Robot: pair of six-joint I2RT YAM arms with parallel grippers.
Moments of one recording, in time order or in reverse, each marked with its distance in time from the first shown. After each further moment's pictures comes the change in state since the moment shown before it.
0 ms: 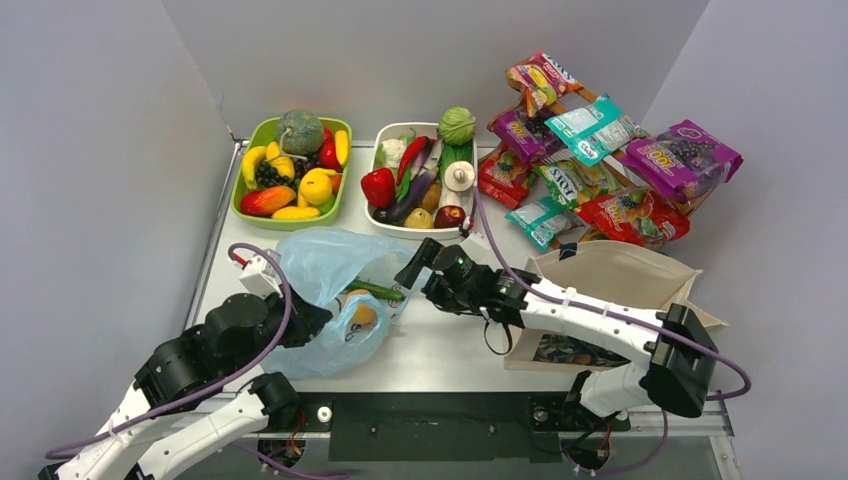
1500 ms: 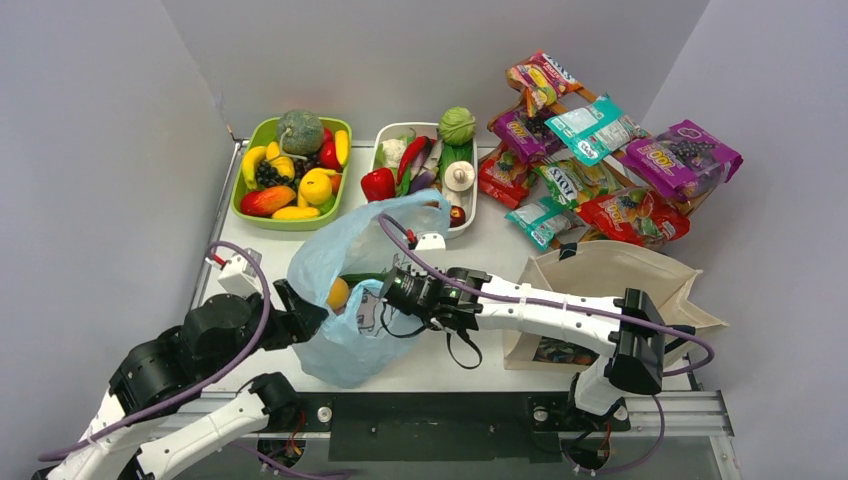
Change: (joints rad) left arm 0.000 -0.015 0.098 -0.144 -0.037 -0.003; right arm 0.232 0.212 0.355 -0.415 0.288 -0.257
